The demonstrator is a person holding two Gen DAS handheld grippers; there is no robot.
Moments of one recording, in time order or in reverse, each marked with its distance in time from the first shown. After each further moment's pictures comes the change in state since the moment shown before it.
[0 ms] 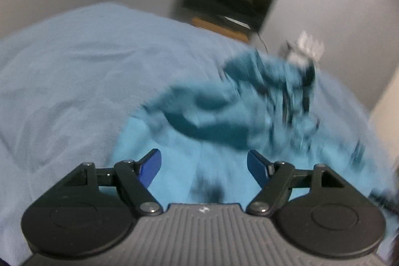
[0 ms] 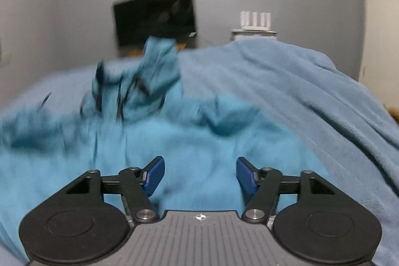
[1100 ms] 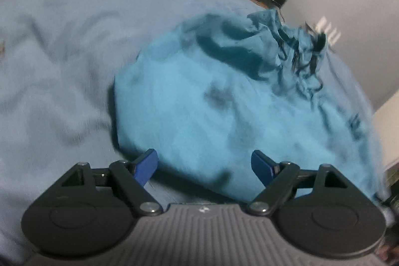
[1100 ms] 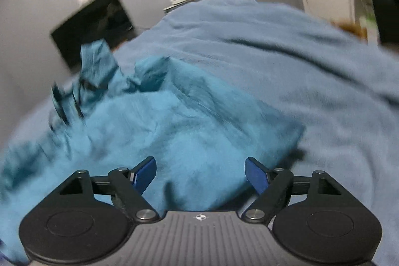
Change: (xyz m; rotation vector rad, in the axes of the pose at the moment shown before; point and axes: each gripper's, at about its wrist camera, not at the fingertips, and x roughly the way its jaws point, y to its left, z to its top) left arm -0.065 0.028 -0.088 -0.288 0.199 -0.024; right arm -0.033 -0.078 -0.059 0.516 0.093 -0.060
